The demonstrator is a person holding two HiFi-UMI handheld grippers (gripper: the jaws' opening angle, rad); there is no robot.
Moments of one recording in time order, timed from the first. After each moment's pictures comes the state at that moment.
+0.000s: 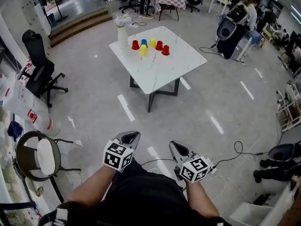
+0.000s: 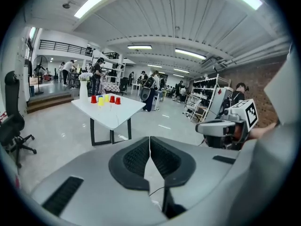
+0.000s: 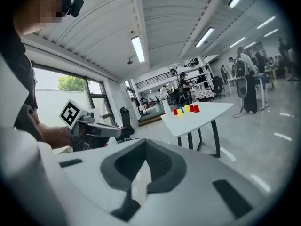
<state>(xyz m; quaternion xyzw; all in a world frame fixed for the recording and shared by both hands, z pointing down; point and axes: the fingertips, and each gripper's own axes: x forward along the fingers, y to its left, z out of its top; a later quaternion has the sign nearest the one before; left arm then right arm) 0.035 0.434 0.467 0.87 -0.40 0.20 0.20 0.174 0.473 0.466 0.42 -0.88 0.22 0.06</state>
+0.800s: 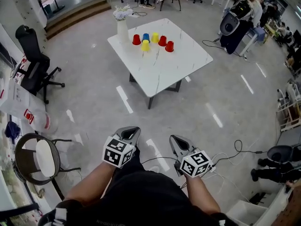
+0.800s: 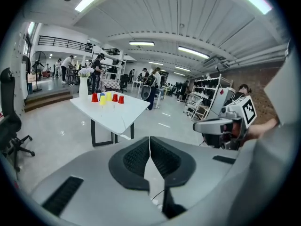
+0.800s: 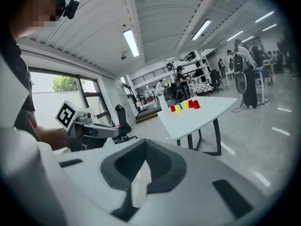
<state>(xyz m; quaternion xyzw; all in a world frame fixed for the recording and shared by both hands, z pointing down) 0.010 0.348 0.480 0.87 -0.39 0.21 0.22 0.148 0.379 0.479 0.42 -0.87 0.25 0.08</state>
